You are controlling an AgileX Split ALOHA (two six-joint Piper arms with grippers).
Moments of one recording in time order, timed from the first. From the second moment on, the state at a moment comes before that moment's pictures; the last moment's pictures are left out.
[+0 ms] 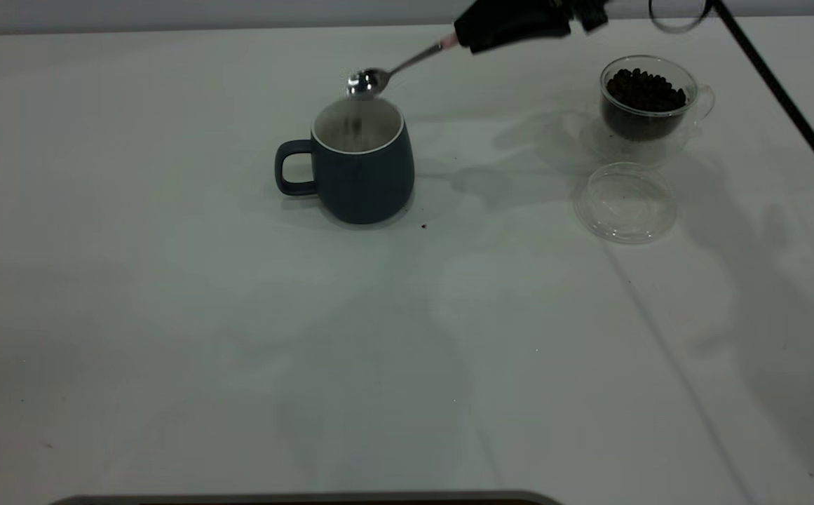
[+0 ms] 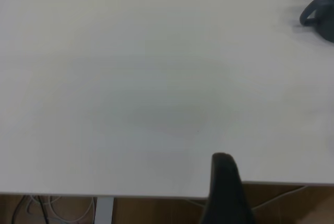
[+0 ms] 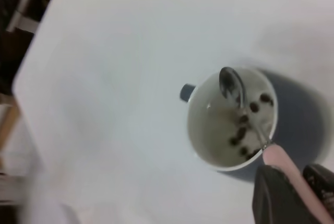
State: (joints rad) left arm 0.04 -0.02 -0.49 -0.03 1.14 -0.02; right arm 0.18 2.37 -1.62 1.22 0.91 -1.13
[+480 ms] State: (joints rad) left arm 0.04 -0.02 -0.49 -0.03 1.14 -0.02; right arm 0.13 2.15 -1.62 0.89 1.12 -1.11
